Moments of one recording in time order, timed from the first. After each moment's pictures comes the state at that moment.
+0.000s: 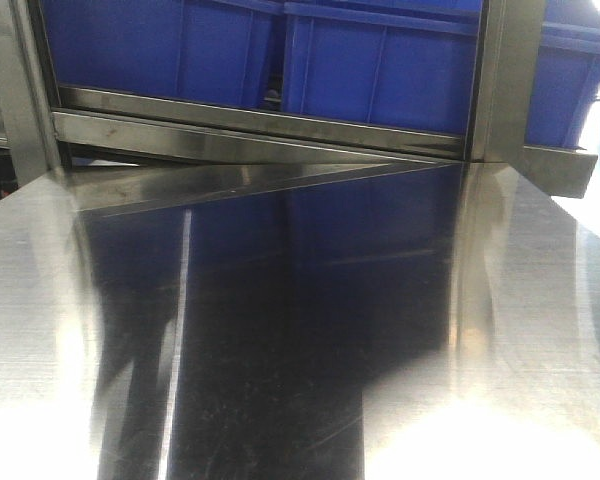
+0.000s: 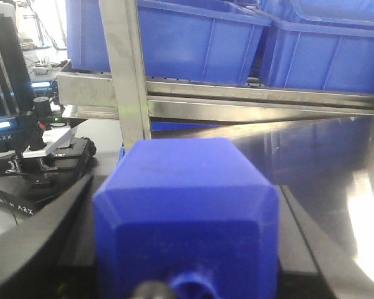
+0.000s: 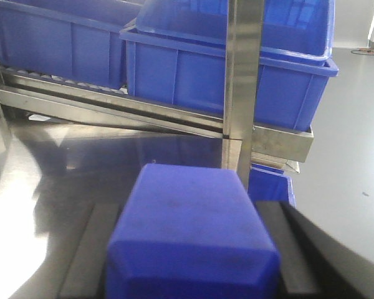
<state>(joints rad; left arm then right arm) -0.20 0.03 -0.54 0.14 0.72 -0.11 0.44 -0.01 -0.46 -0.33 0.66 0.35</state>
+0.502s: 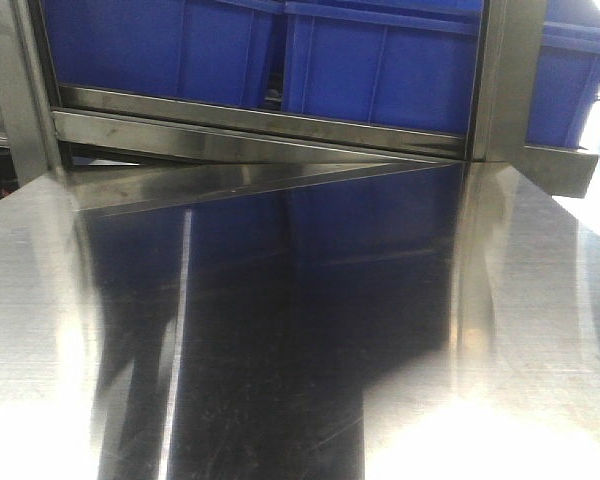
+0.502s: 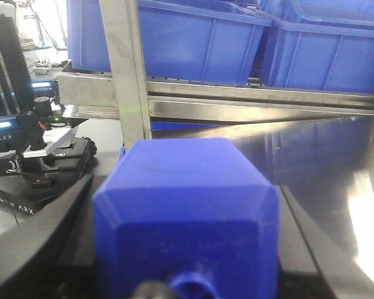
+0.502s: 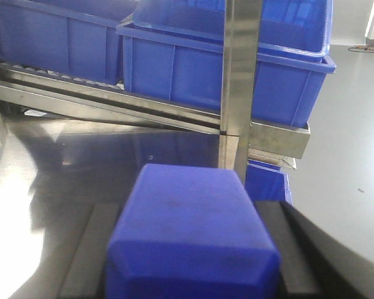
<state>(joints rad) -0.20 0.03 -0.54 0.14 0.72 -0.11 0.44 -0.01 -0.46 -0.34 0.67 0.35</state>
